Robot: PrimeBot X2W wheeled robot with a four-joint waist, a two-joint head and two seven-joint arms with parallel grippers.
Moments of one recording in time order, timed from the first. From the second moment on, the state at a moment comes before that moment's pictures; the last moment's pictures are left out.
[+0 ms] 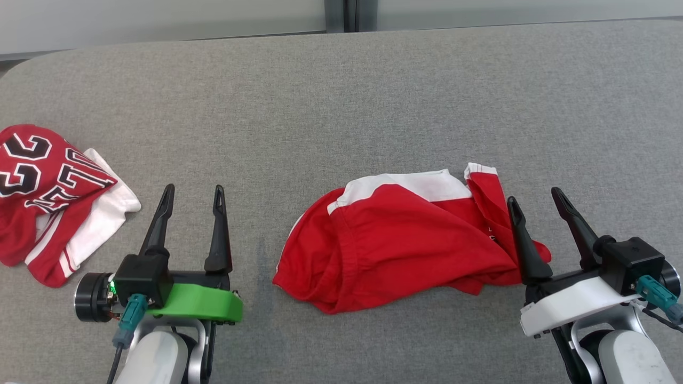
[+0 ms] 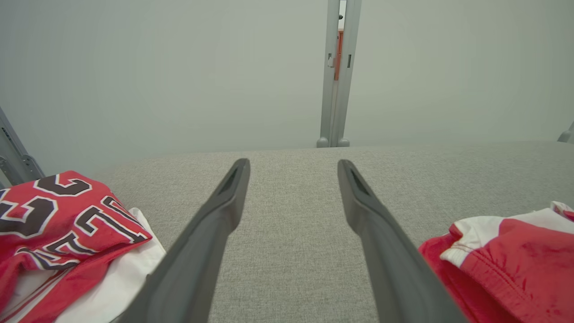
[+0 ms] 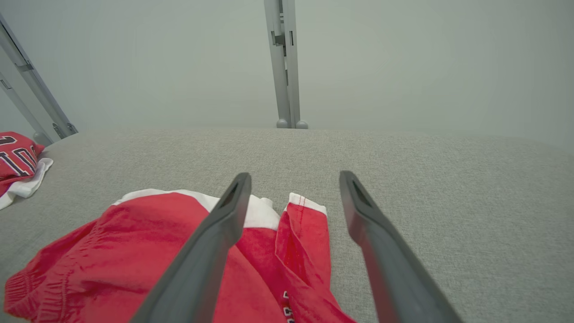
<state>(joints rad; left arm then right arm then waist) -0.19 0.21 -0.32 0.10 -0.31 0.17 -0.26 -0.03 -0.12 0.05 -0.10 0.16 0.13 -0.07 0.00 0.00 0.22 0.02</state>
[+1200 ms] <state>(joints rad) -0.24 0.20 -0.32 0.10 -0.30 0.17 -0.26 -0.03 -0.09 -0.16 0.16 0.33 0.13 -0.03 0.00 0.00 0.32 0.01</state>
